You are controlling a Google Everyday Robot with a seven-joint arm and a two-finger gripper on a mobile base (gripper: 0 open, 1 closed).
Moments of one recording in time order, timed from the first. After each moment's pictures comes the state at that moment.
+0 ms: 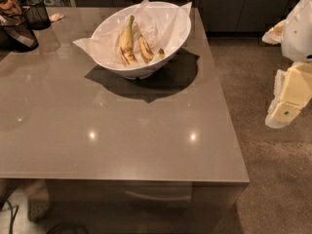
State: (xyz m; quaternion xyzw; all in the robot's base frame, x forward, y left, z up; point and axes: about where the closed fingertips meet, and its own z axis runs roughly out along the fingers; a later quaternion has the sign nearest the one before) arm 0.438 -0.217 0.976 -0.60 0.78 -0.03 0.16
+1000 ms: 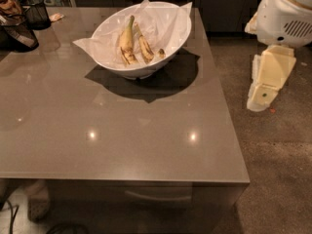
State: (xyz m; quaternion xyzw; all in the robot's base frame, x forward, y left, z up) arm 0.465 -0.195 0.983 -0.61 0.78 -0.05 0.13
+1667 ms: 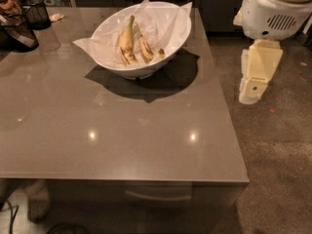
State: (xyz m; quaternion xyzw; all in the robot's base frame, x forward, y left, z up) arm 0.481 -0.176 0.988 -0.64 0.75 -0.08 0.12
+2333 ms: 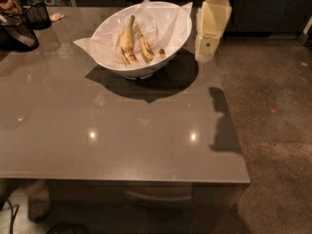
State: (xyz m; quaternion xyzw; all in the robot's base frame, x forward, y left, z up) arm 0.549 -0.108 1.028 -0.66 0.73 -0.06 0.16
